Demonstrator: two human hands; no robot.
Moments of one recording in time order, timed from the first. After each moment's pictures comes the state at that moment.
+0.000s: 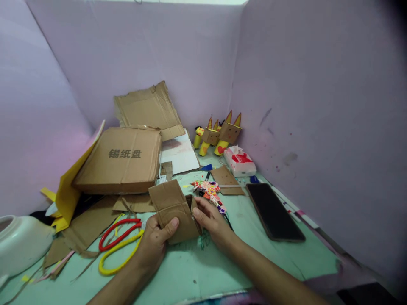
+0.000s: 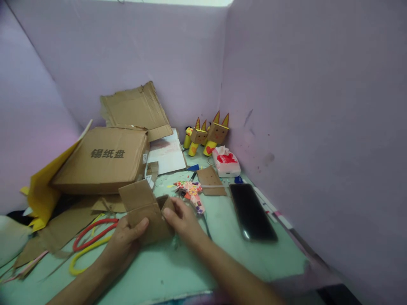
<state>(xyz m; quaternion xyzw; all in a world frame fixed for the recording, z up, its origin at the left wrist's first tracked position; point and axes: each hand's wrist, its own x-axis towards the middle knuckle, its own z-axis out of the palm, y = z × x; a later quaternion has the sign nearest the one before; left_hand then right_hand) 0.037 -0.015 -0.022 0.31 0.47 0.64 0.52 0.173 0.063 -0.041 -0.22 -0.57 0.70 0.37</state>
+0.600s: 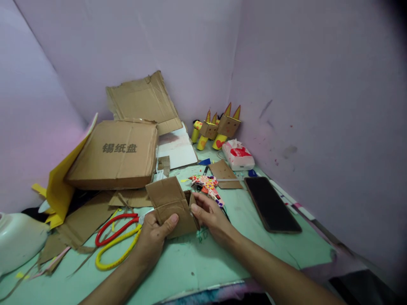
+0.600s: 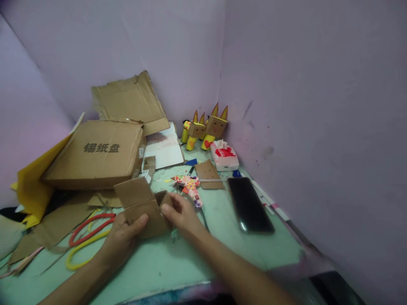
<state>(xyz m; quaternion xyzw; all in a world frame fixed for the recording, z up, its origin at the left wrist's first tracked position) 0.031 -0.017 -0.034 0.36 0.50 0.62 0.50 0.173 0.066 -0.048 -0.23 -0.55 0.71 0.38</state>
